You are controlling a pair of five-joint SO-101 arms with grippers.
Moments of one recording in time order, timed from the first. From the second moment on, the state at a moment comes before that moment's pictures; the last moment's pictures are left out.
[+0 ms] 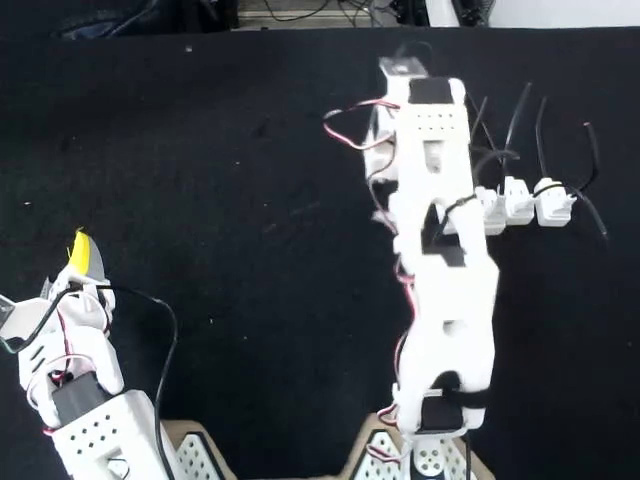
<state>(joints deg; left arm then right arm) -37.0 -95.0 91.6 37.8 28.9 -3.1 39.4 -43.7 99.3 -0.2</state>
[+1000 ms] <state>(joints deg) -22.6 -95.0 79.4 51.1 6.5 -3.8 -65.4 31.0 81.5 7.6</state>
